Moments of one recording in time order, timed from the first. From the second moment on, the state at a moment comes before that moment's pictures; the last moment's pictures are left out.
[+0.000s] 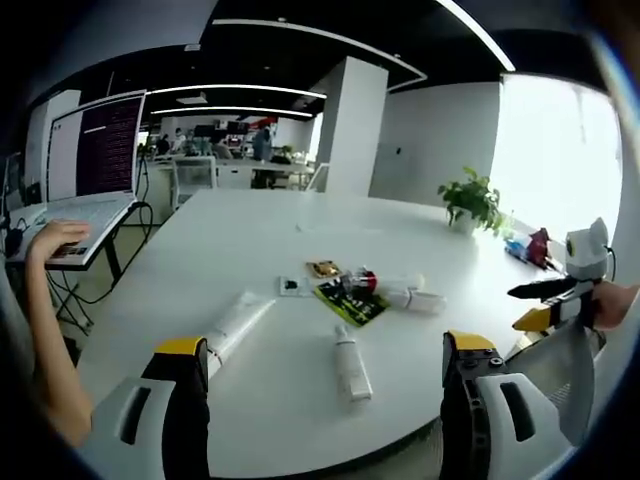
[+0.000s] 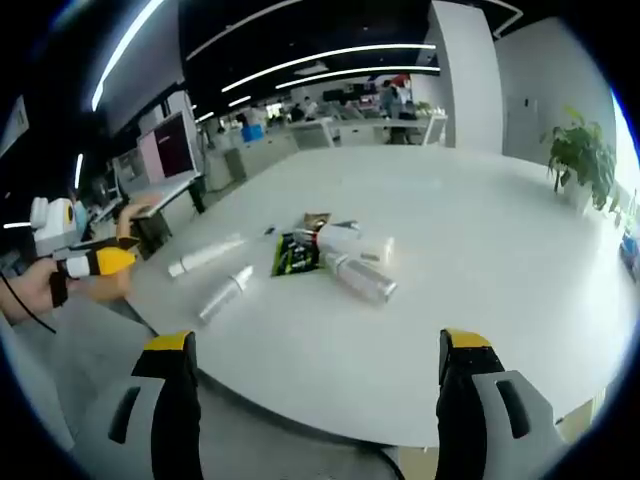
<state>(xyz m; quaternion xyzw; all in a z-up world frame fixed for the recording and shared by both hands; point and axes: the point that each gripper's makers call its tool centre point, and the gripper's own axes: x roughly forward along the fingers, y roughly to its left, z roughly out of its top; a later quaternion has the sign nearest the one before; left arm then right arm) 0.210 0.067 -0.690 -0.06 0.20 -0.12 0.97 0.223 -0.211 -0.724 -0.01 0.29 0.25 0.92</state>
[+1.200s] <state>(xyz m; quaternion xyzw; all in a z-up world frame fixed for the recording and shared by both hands) 0.208 0.062 -0.694 -0.06 0.22 -0.14 0.96 0.223 -0.212 -0.727 -0.01 0.30 0.25 0.92</state>
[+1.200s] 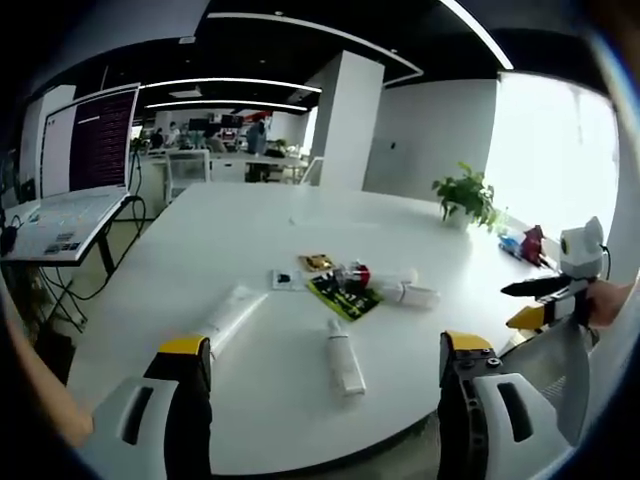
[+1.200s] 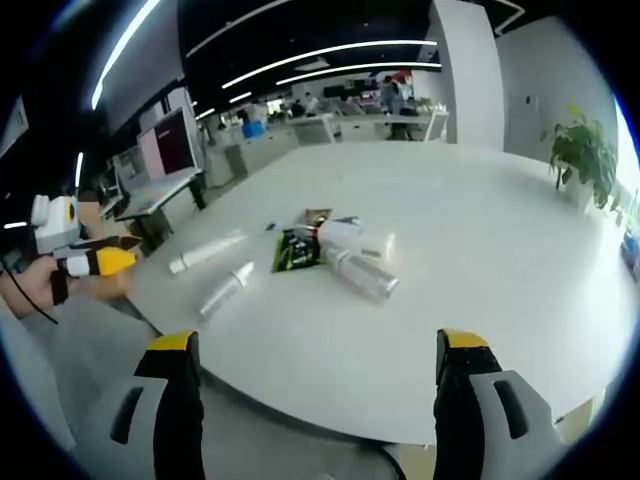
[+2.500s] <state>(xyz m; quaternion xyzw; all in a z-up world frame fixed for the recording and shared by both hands) 0.218 0.062 -0.682 -0.06 0.22 -0.19 0.95 0.218 -0.208 -0.729 -0.01 0.32 0.26 0.91</state>
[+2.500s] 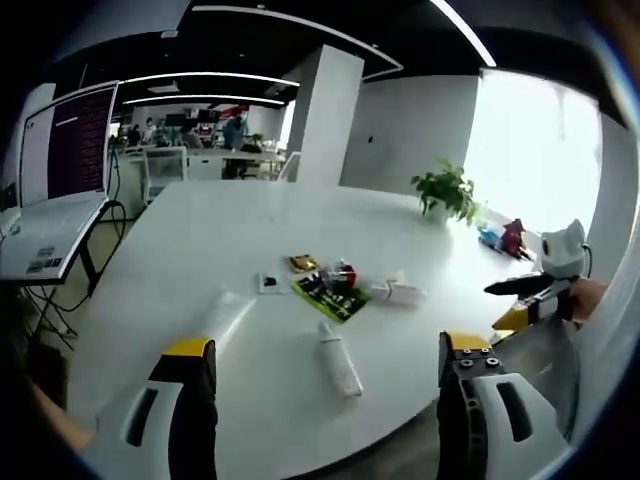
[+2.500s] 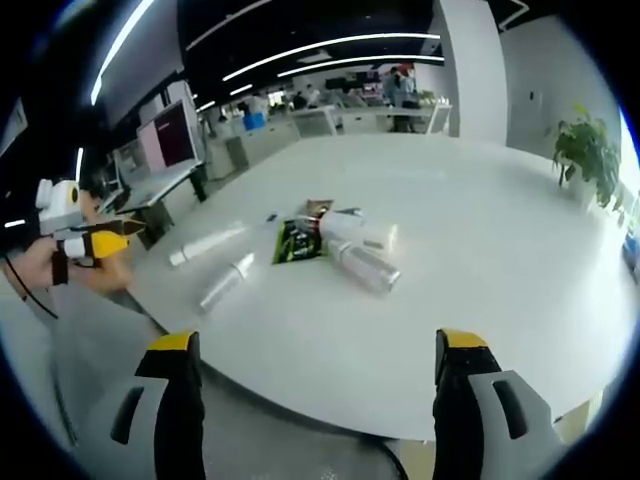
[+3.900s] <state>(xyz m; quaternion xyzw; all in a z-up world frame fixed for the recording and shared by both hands) 0.258 0.097 -0.725 0.01 0.32 -0.20 0.92 0.220 -0.212 -0.735 -0.02 0.33 0.25 0.91</state>
